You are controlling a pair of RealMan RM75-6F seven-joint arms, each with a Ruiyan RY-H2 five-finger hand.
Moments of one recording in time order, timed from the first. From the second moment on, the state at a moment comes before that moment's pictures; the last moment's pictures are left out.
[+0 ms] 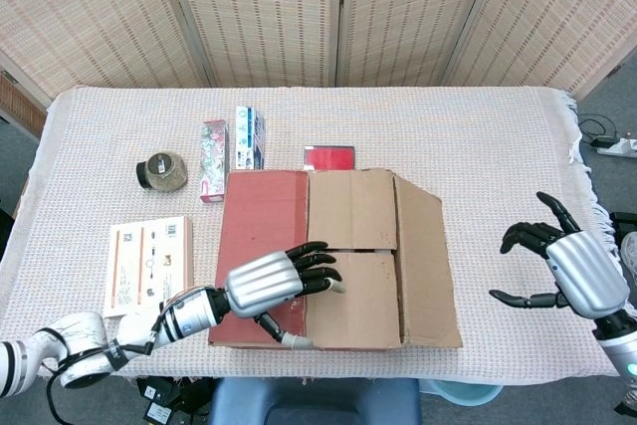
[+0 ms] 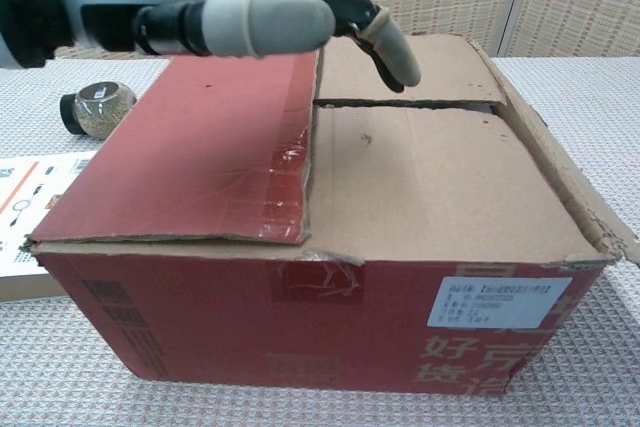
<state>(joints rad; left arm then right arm) -0.94 -1.15 -0.18 -1.87 1.80 0.80 -0.26 0.27 -0.78 0.01 -1.81 -1.70 1.45 0.29</state>
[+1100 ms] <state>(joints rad) -0.96 -1.15 -0.13 -1.84 1.69 0.84 0.07 0.23 -0.81 0.03 -1.76 -1.69 1.47 0.35</state>
